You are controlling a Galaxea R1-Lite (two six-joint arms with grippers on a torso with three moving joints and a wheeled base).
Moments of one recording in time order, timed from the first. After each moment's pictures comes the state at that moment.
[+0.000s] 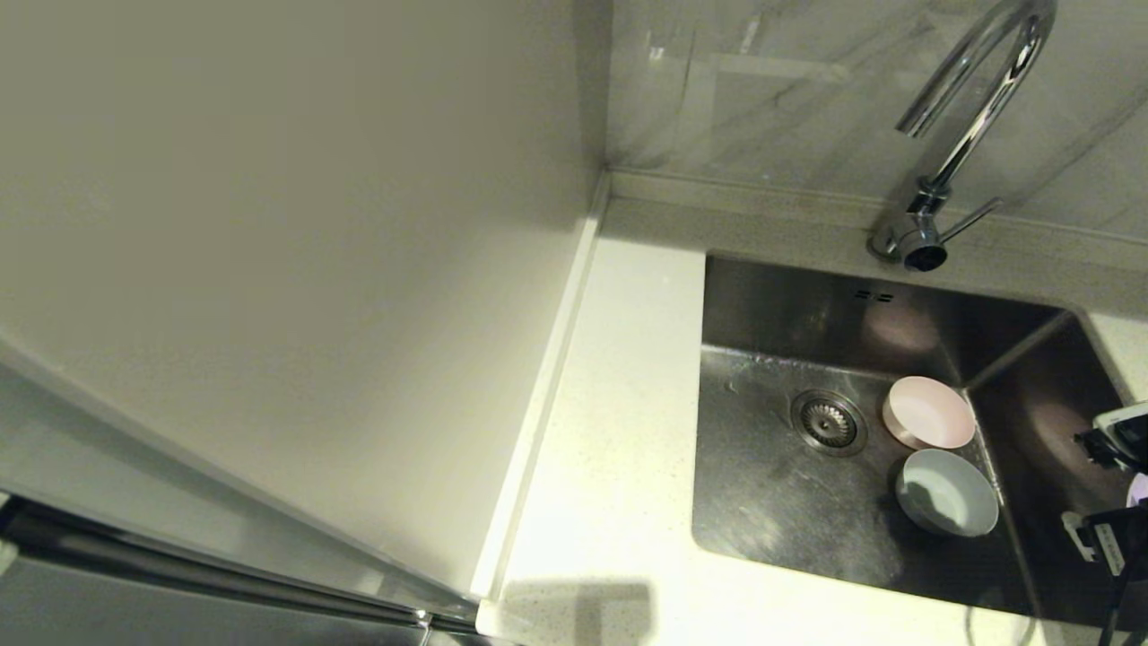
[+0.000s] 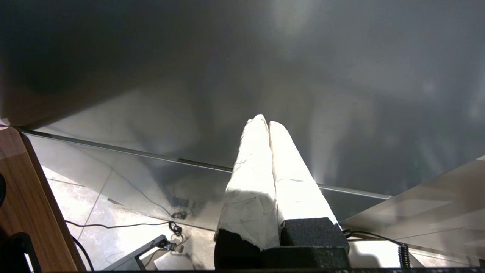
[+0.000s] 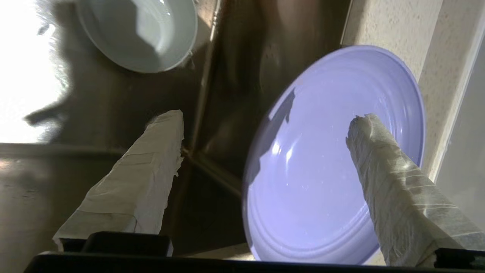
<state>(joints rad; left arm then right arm) 0.00 0.00 0.00 -0.01 0.00 -0.01 -0.22 1.44 -0.35 -0.53 -0.41 -0.44</state>
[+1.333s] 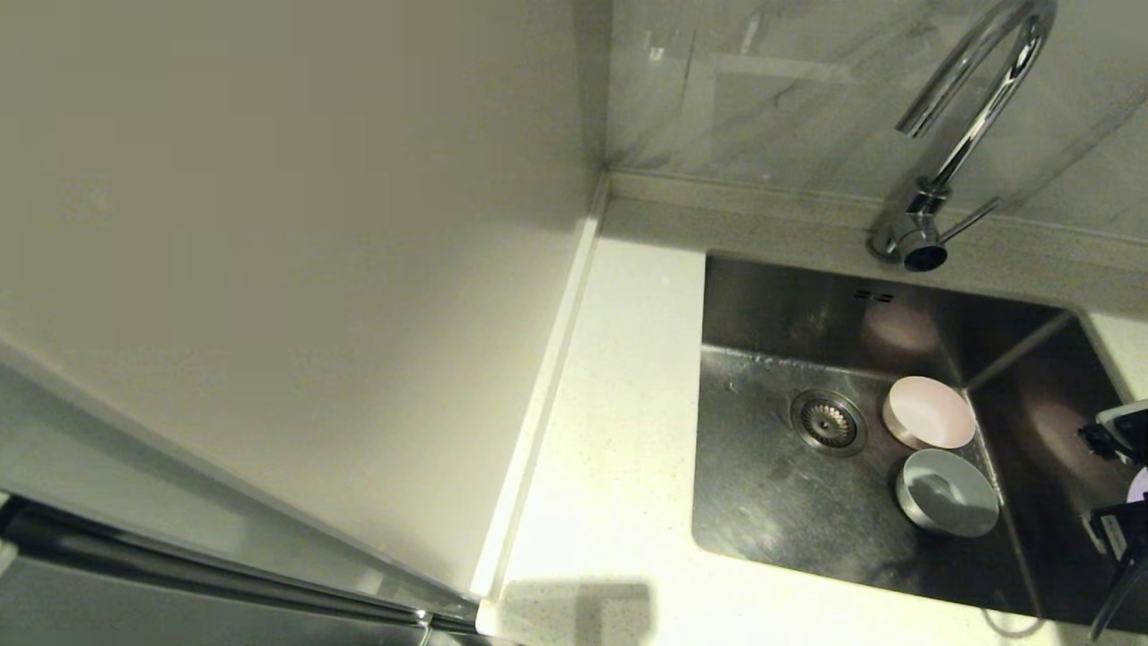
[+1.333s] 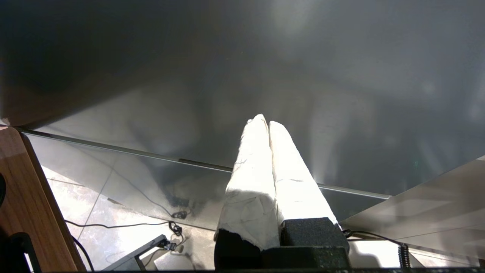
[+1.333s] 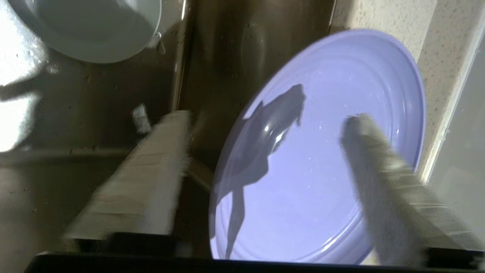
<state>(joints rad) 0.00 0.00 0.00 -0.01 0.00 -0.01 -0.31 1.55 -0.42 -0.53 -0.42 -0.46</state>
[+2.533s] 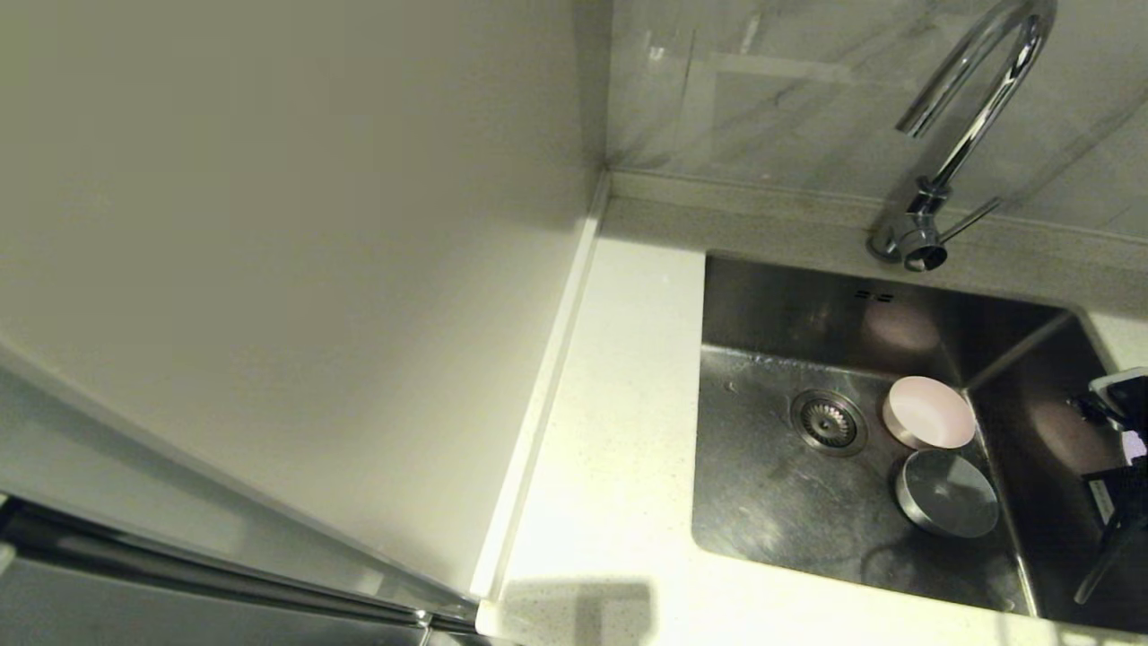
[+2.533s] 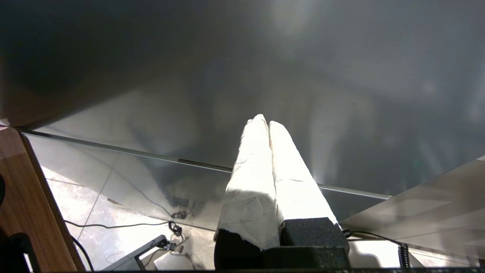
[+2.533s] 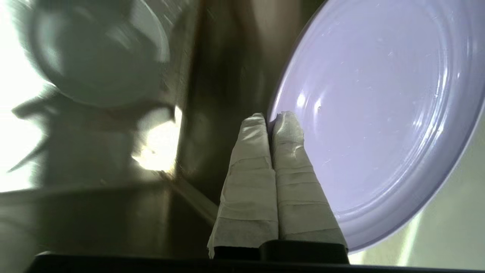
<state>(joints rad) 0.00 0.00 0.00 -0.01 0.00 -0.01 -0.29 1.57 -0.50 -0.55 -0.39 -0.46</state>
